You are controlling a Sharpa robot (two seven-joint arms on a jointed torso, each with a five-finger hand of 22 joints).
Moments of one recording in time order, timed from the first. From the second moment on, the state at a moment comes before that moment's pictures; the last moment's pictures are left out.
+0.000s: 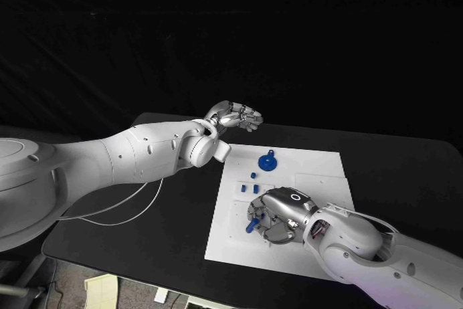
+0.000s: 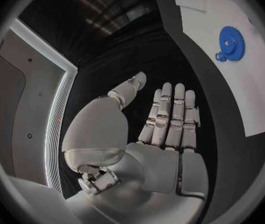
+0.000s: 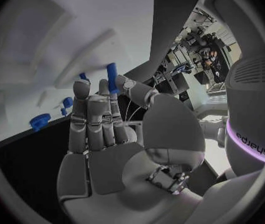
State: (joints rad) left arm 1.30 -0.67 -0.11 1.14 -0.19 -0.25 0.34; left_hand 1.09 -0.13 0.55 -0.28 0.09 0.84 0.17 0.33 0.44 1.17 0.14 0.07 0.11 0.84 0.15 0.56 0.24 0.04 0.58 0.05 0.62 1.17; right arm 1.00 -0.58 -0.01 1.60 -1.74 -0.24 -0.07; right_hand 1.13 -0.17 0.87 -0.22 0.05 1.01 0.12 0.37 0.47 1.25 0.04 0.25 0.26 1.30 -0.06 1.16 0.77 0.23 1.24 0.00 0.62 1.31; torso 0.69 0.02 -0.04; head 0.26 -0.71
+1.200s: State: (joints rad) left arm 1.30 -0.67 -0.11 1.14 -0.19 -0.25 0.34; left_hand 1.09 -0.13 0.55 -0.28 0.09 0.84 0.17 0.33 0.44 1.17 0.14 0.07 0.11 0.84 0.15 0.56 0.24 0.05 0.58 0.05 0.62 1.17; right arm 1.01 -0.55 -0.06 1.62 -1.92 -0.23 -0.13; right_hand 1.13 -0.17 0.87 -0.23 0.05 1.01 0.11 0.38 0.47 1.25 0.04 0.25 0.26 1.30 -0.06 1.16 0.77 0.23 1.24 0.00 0.62 1.31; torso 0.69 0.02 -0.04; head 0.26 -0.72
